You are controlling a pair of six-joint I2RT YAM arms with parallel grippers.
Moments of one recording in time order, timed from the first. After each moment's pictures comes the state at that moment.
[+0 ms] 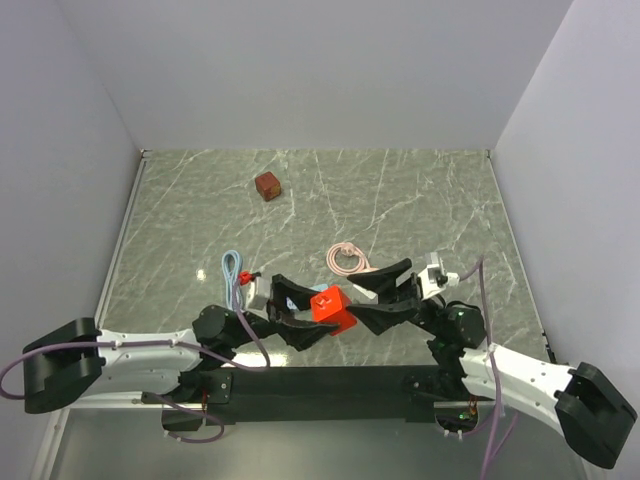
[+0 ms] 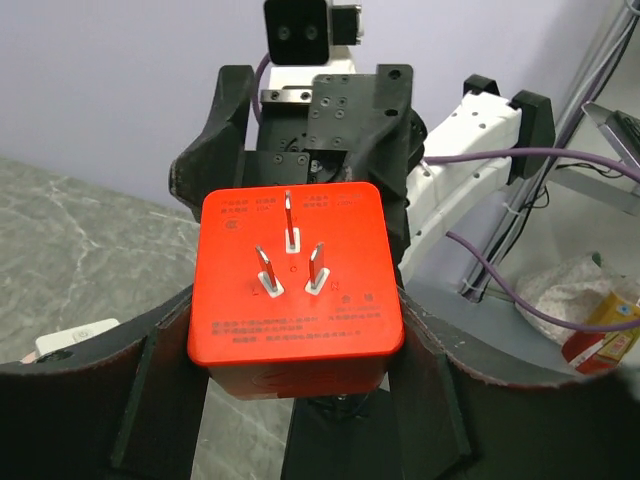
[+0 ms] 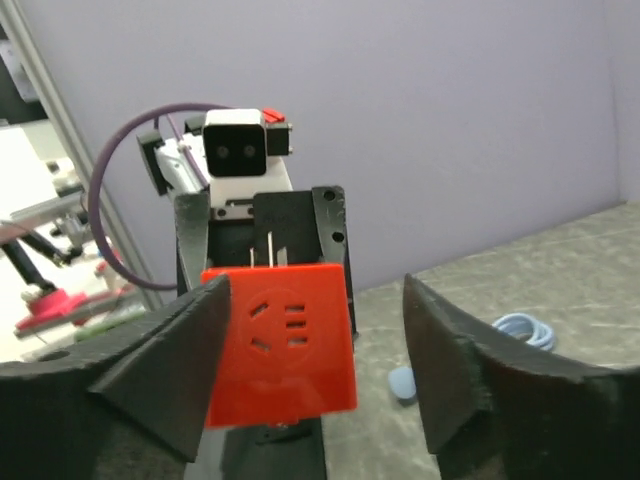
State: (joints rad) left arm -1.17 1.04 0.22 1.25 0.19 -0.39; right arm 0.80 0.76 0.07 1.32 -0.41 0.64
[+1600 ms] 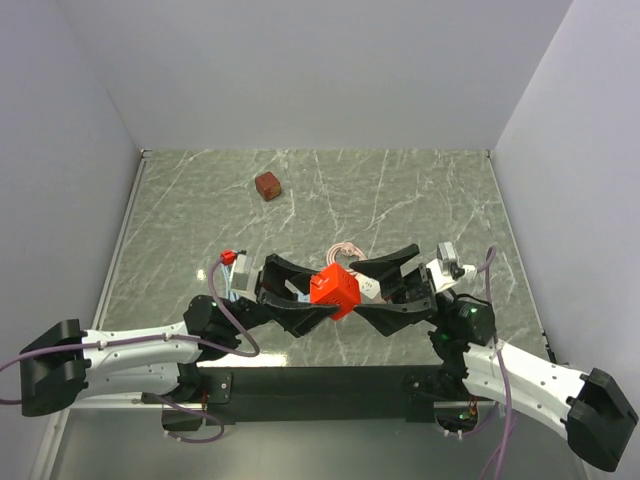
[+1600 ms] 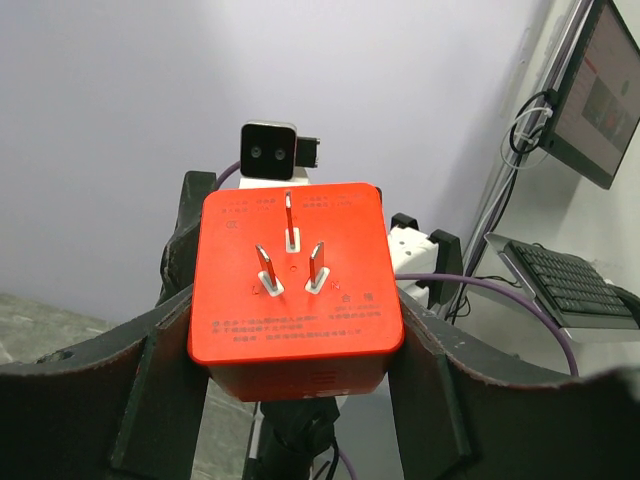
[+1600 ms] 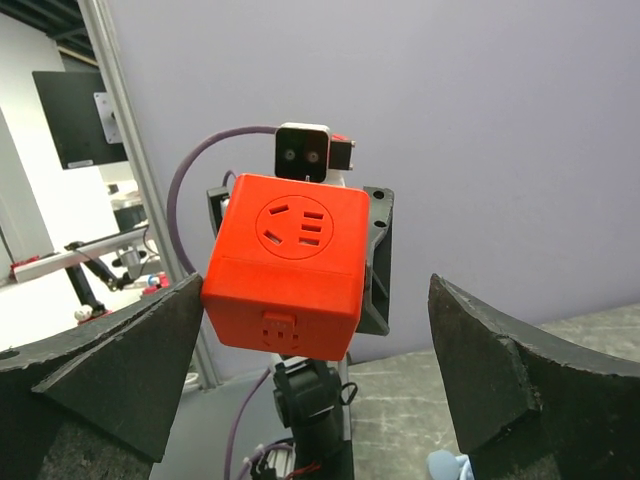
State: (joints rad) left arm -1.16 1.00 0.39 1.27 0.19 -0.53; right arm 0.80 0.73 0.21 1.30 -0.44 0.70
